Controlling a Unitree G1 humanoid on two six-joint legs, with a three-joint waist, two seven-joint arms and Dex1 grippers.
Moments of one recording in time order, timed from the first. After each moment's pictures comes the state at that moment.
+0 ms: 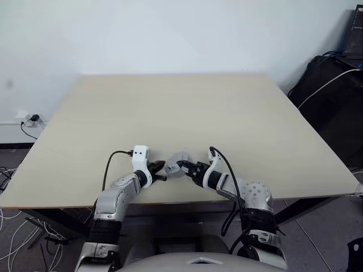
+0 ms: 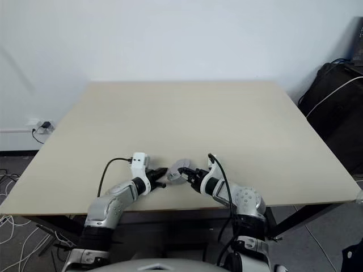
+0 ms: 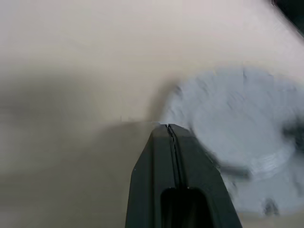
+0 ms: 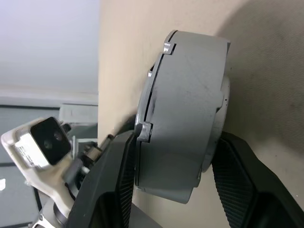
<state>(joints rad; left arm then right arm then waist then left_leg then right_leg) -0.11 0.03 0.05 0.03 -0.33 0.60 -0.35 -0.24 0.09 -0.36 0.15 0.87 1.20 0.12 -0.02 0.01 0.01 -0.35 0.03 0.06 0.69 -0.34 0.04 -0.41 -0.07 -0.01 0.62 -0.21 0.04</state>
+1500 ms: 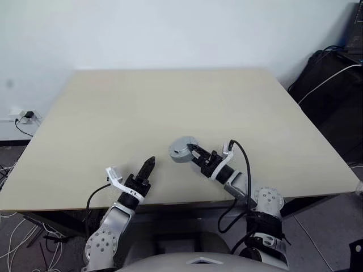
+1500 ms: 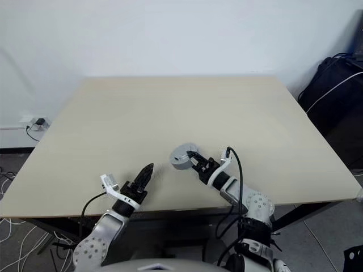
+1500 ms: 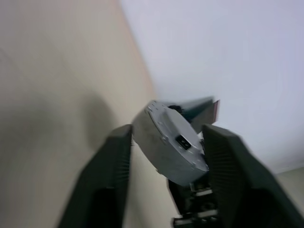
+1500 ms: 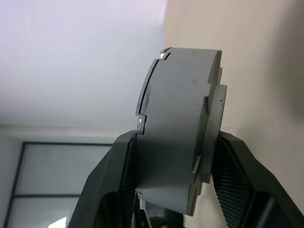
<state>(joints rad) 0.30 -0.07 0.09 -0.23 -1.17 0.52 -0.29 -0.22 0.11 -0.45 0.13 1.23 1.16 0.12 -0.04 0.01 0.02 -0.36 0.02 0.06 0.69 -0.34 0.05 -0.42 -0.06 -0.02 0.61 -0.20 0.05</state>
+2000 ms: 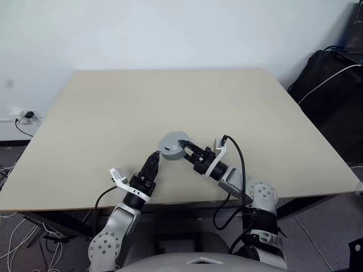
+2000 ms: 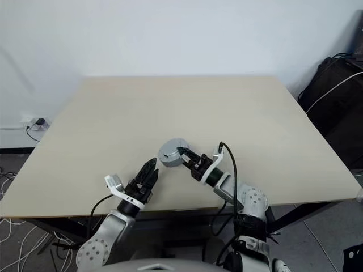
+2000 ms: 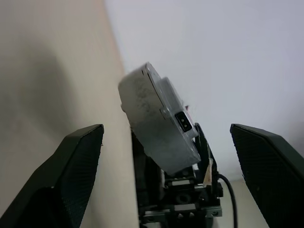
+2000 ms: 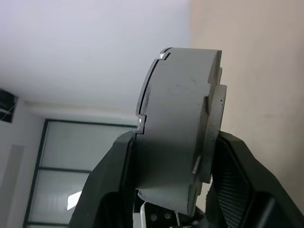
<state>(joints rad) 0.31 -0.07 0.03 -0.22 -1.34 0.51 -0.26 -0.24 0.10 -0.37 0.13 1.31 1.17 0.11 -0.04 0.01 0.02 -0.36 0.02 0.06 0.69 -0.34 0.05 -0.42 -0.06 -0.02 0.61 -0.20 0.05</state>
